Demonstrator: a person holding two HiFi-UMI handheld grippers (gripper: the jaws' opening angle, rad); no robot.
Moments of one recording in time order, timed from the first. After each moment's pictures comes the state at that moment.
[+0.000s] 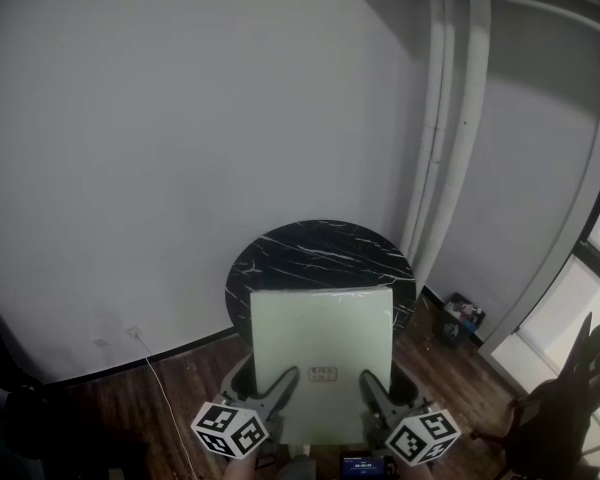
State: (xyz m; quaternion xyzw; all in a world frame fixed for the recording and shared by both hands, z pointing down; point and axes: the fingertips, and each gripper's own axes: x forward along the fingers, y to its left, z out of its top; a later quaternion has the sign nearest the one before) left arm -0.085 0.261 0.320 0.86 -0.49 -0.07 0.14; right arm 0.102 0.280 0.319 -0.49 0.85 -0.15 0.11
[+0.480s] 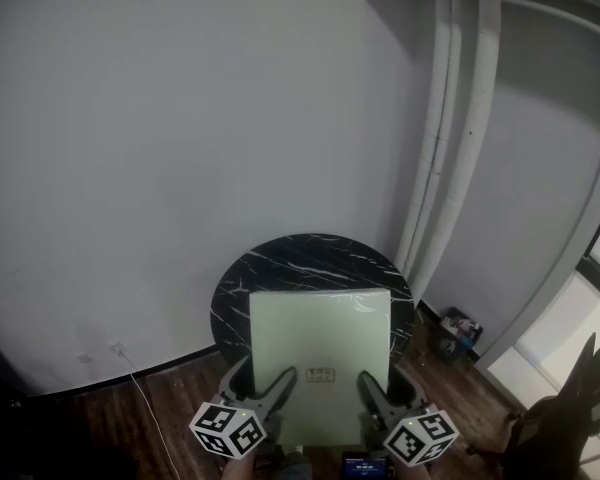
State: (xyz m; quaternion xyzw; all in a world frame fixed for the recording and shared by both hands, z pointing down) left arm -0.077 0.153 0.331 0.86 -0.48 -0.07 0.14; right arm 0.110 0.176 0.327 -0.50 0.85 -0.15 0.11
